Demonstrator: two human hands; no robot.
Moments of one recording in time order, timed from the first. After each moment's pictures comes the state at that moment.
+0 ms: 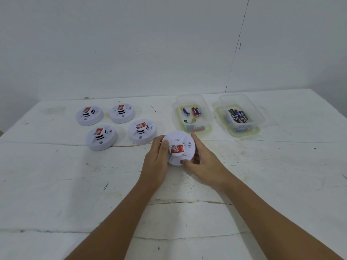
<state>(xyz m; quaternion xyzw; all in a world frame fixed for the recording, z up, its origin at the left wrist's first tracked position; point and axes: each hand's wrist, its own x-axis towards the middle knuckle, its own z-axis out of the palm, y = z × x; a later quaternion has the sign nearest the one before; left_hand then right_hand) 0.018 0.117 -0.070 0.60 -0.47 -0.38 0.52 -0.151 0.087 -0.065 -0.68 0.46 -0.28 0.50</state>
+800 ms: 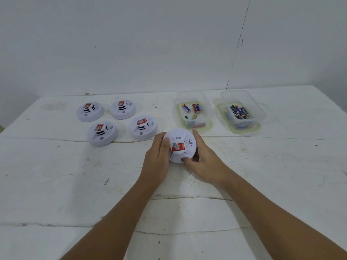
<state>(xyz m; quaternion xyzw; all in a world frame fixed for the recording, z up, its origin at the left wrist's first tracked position) 0.016 0.120 -0.071 0.61 -0.49 -0.35 0.51 -0.150 0.082 -0.075 -0.70 0.46 -0.27 0.48</state>
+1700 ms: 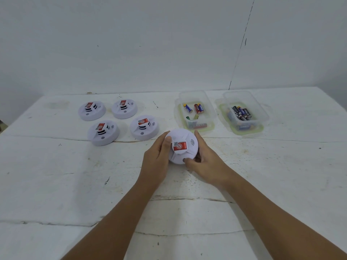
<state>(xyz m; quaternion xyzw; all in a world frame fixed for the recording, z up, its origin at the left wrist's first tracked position) 0.018 0.120 -0.072 0.62 -0.48 -0.35 0.51 -0.153 0.077 -0.080 -0.69 0.46 -0.26 0.49</state>
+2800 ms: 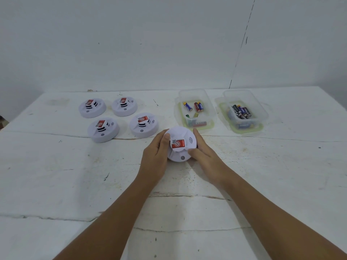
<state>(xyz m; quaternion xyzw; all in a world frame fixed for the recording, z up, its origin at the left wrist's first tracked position) 0.018 0.116 -0.077 0.62 -0.47 -0.35 0.52 -0.153 0.082 -0.081 -0.61 0.43 -0.30 0.59</state>
